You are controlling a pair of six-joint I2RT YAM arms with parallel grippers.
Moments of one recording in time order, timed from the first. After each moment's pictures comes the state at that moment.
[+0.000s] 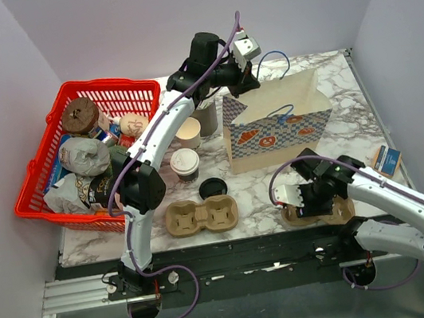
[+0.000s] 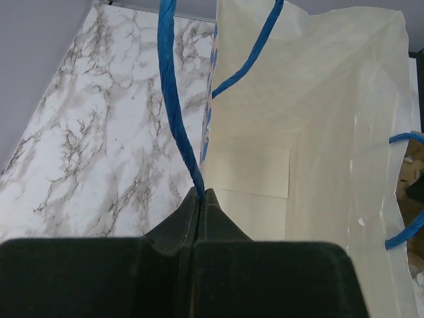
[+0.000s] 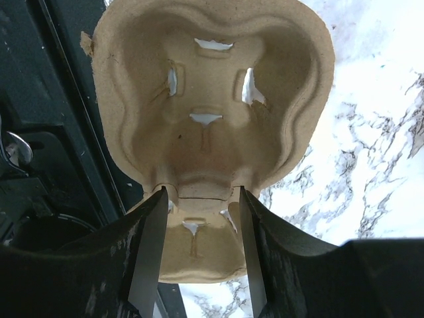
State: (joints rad) left arm -0.59 2.14 2.24 -0.50 0.73 0.25; right arm 0.63 1.00 0.66 -1.05 -0.11 -0.92
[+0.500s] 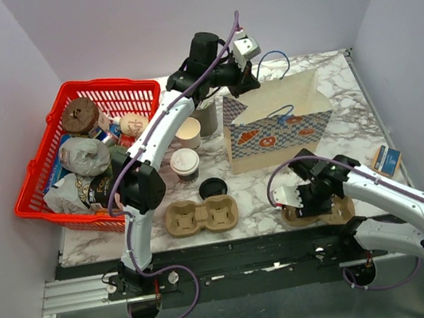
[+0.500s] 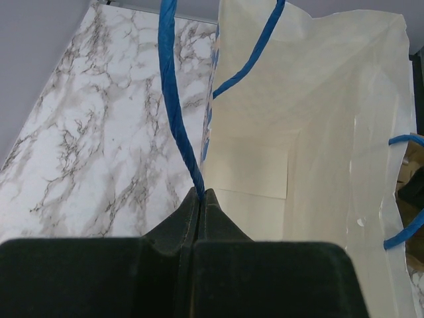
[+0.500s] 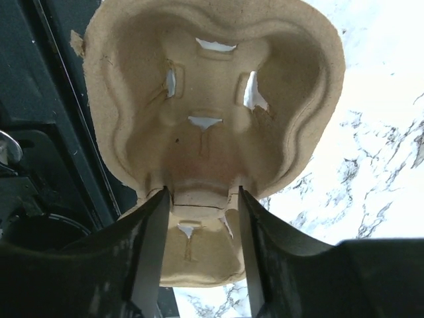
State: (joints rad) left arm -0.59 2.14 2.24 -0.50 0.74 0.24; right arm 0.63 1.04 0.66 -1.03 -0.10 -0.95
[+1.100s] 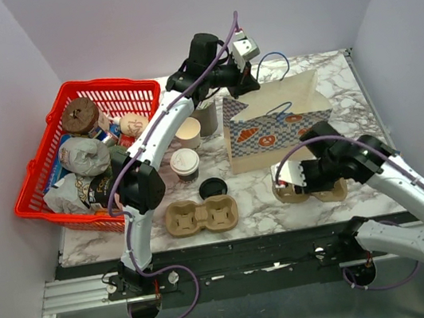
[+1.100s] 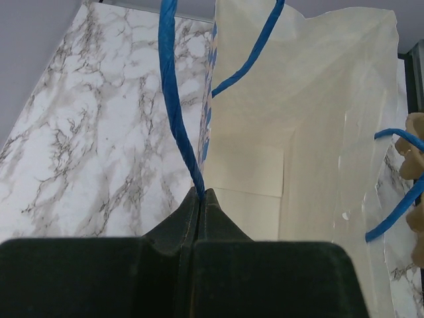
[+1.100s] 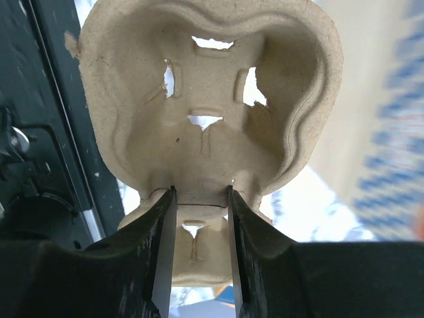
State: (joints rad) left arm -0.58 2.13 2.22 -0.49 0.76 0.23; right arm 0.63 0.97 1.01 -1.22 -0.14 -0.97
